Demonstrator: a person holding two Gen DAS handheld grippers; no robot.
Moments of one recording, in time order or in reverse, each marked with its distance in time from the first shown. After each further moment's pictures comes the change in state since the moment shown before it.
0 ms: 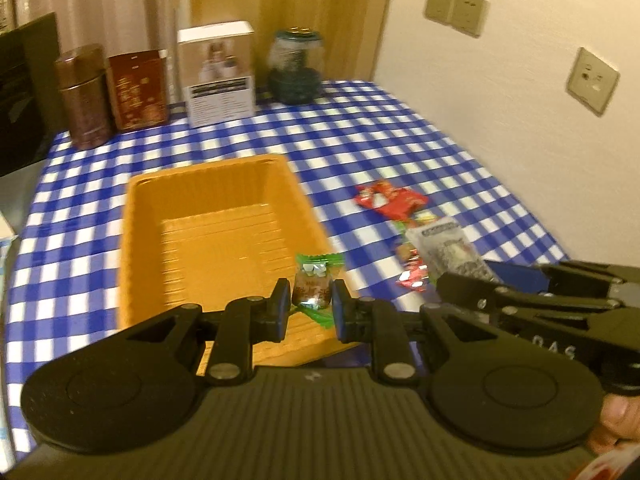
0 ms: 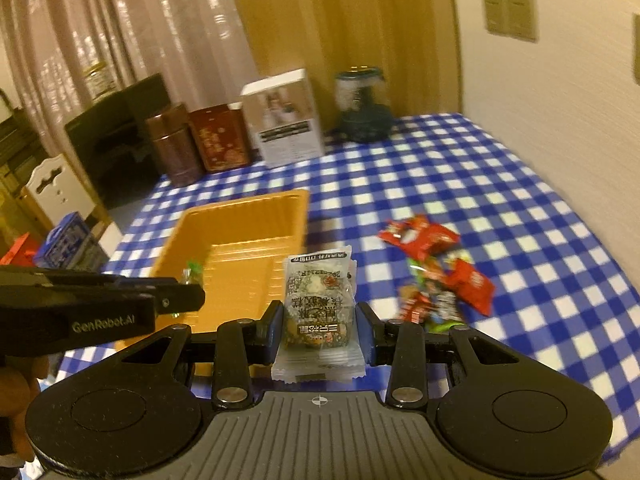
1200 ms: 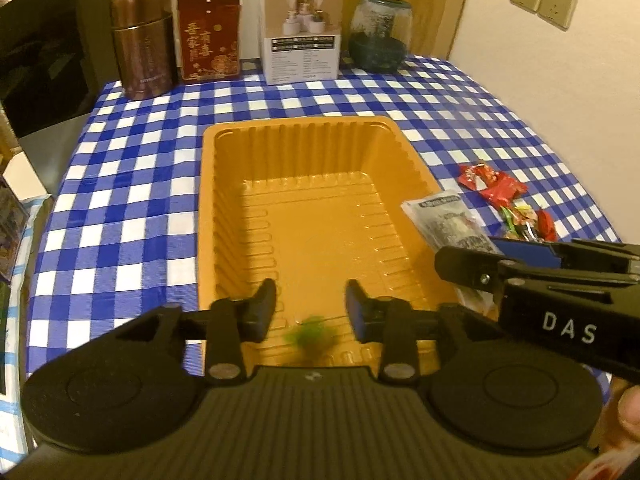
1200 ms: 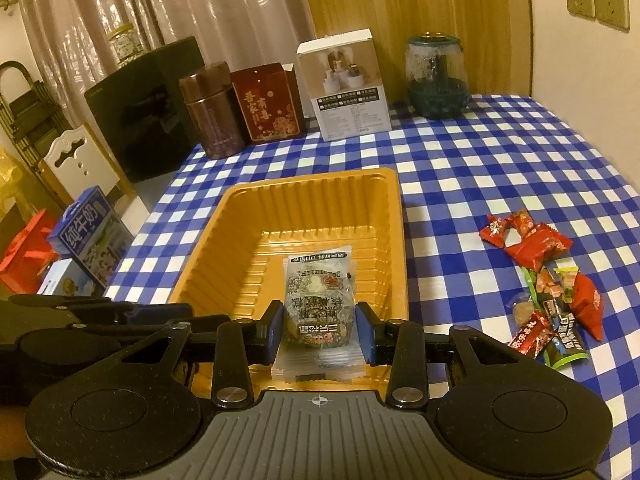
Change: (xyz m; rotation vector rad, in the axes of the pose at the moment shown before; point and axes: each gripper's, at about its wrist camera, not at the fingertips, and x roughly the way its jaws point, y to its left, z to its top) left arm 0.049 0.080 -0.012 -0.090 0.065 0.110; right arm 0.097 0.056 0.009 -0.035 0.074 0.084
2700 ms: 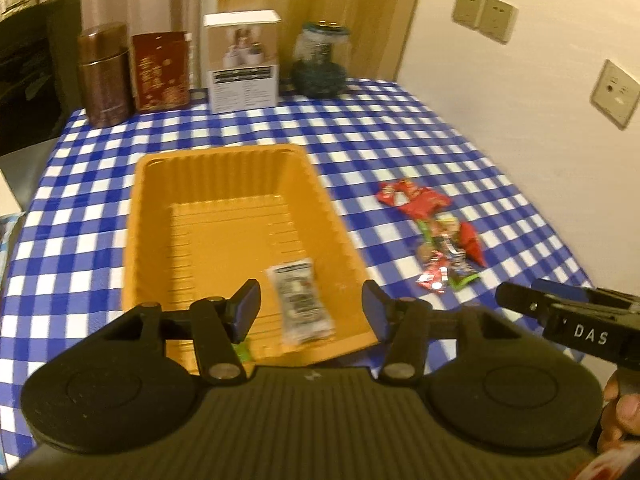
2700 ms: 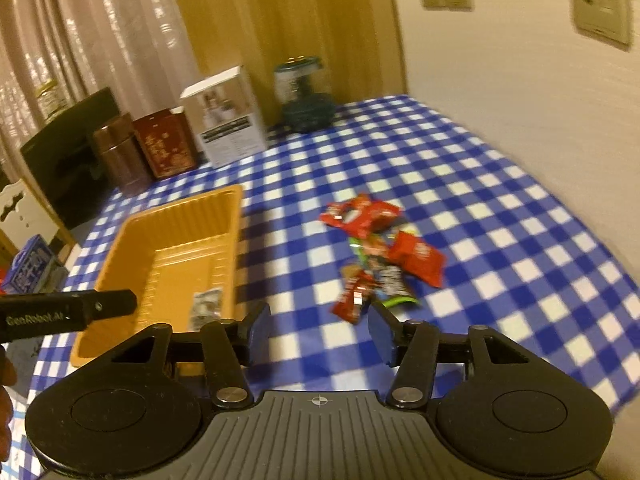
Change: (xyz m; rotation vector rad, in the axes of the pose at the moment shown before) left arm -0.044 -0.072 -0.006 0.031 -0.069 -0.099; right arm -0.104 -0.096 -0.043 0.156 -0.086 -0.197
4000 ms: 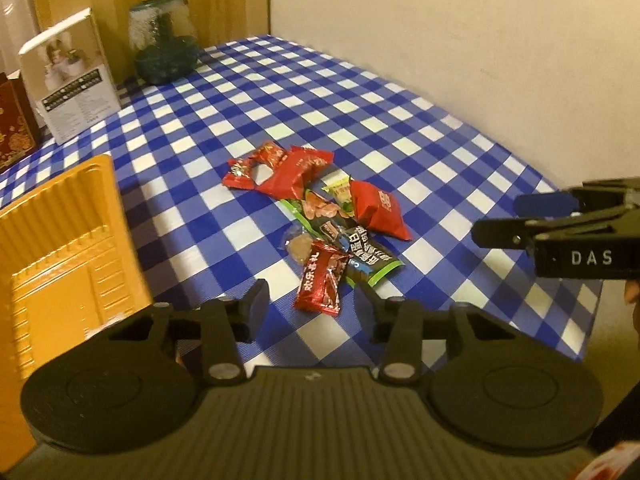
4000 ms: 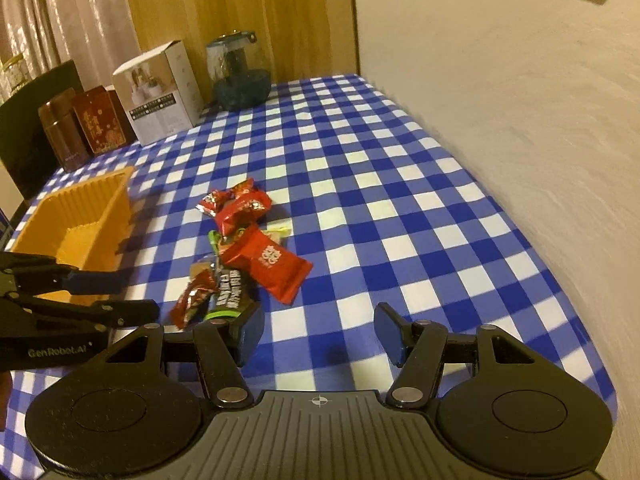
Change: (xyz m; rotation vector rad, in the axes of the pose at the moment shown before) left arm 0.127 -0.126 -0.002 0.300 0.086 -0.124; right arm 0.050 -0.129 0.020 -0.083 0.066 -0.051
